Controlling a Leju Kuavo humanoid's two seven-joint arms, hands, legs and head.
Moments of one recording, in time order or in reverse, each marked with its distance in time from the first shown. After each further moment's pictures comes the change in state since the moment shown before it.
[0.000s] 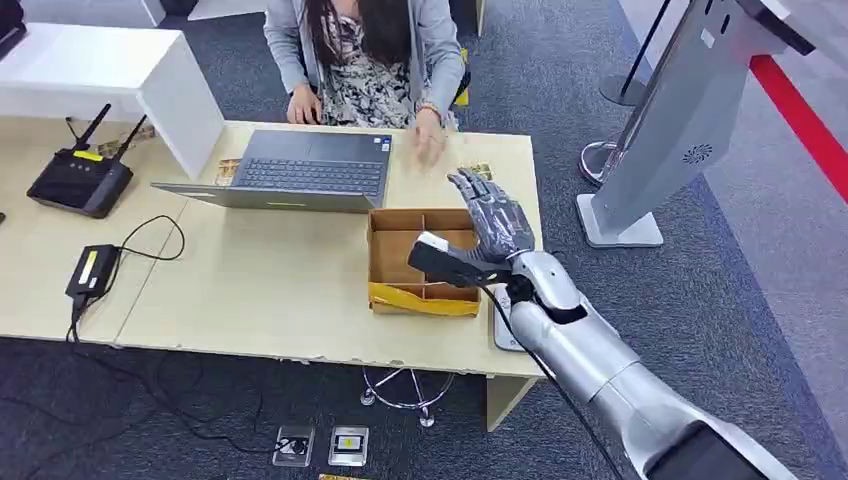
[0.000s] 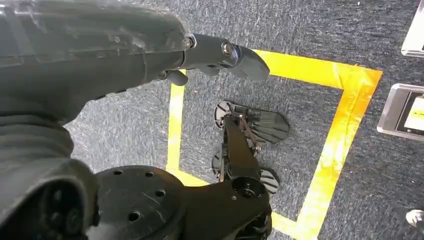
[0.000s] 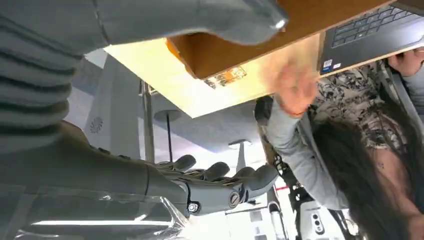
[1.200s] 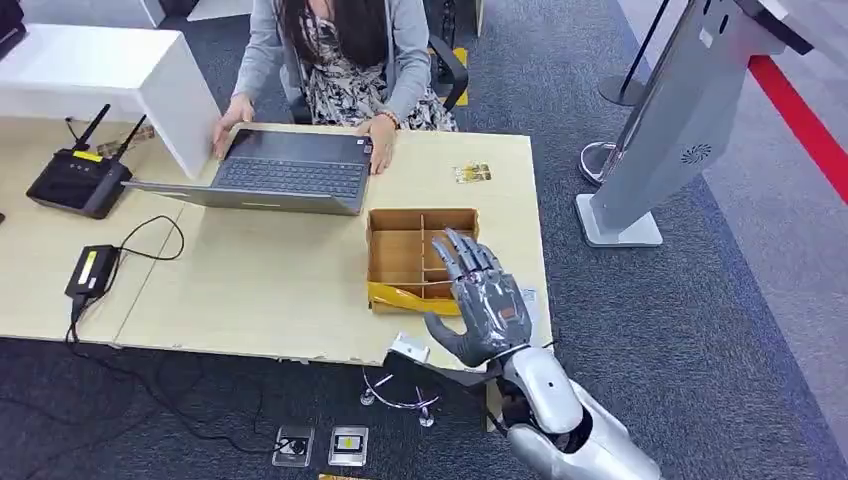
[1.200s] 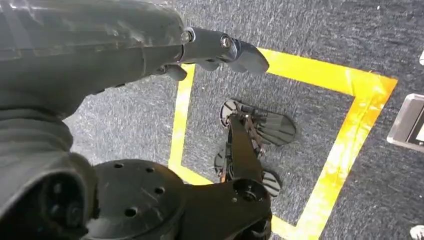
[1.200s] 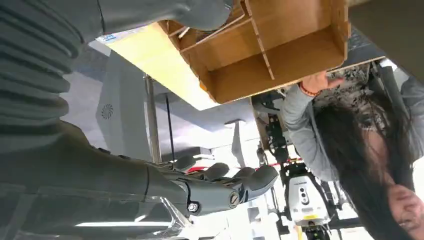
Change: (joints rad) left arm -0.004 -0.021 0.000 0.000 0.032 0.071 0.031; right arm 0.361 -0.120 0.050 -0.598 0.325 0.042 0.285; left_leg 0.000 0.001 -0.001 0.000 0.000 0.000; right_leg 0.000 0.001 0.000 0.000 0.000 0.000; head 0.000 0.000
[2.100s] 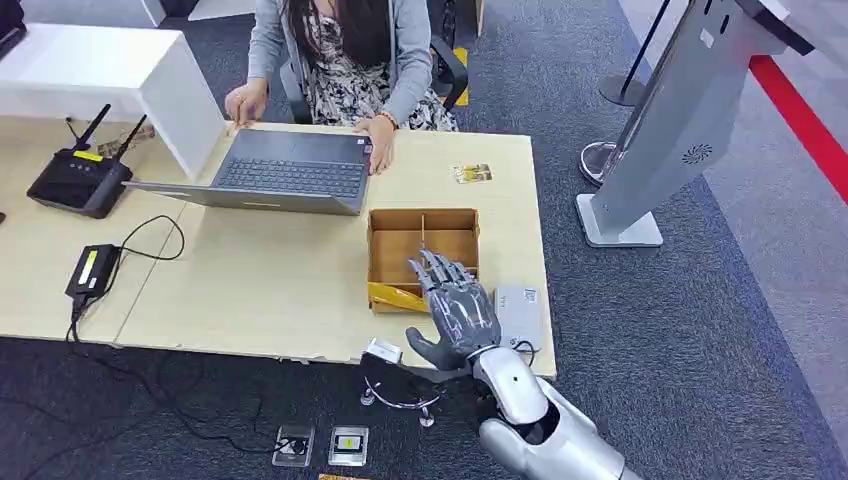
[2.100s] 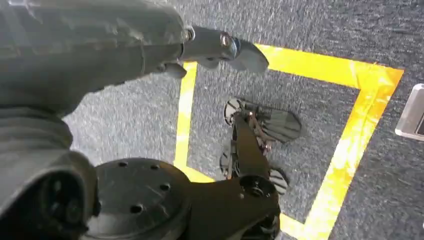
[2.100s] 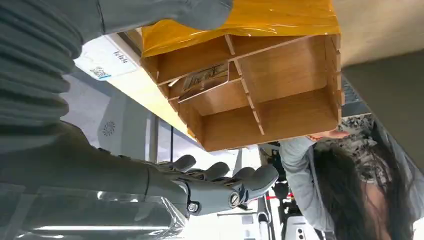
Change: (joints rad) left arm -0.001 -0.001 -0.019 0.000 -0.031 -0.022 0.011; right arm -0.040 0.100 0.035 0.183 -0.026 0.054 -0.002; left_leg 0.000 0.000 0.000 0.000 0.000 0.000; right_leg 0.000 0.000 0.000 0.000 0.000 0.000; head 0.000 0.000
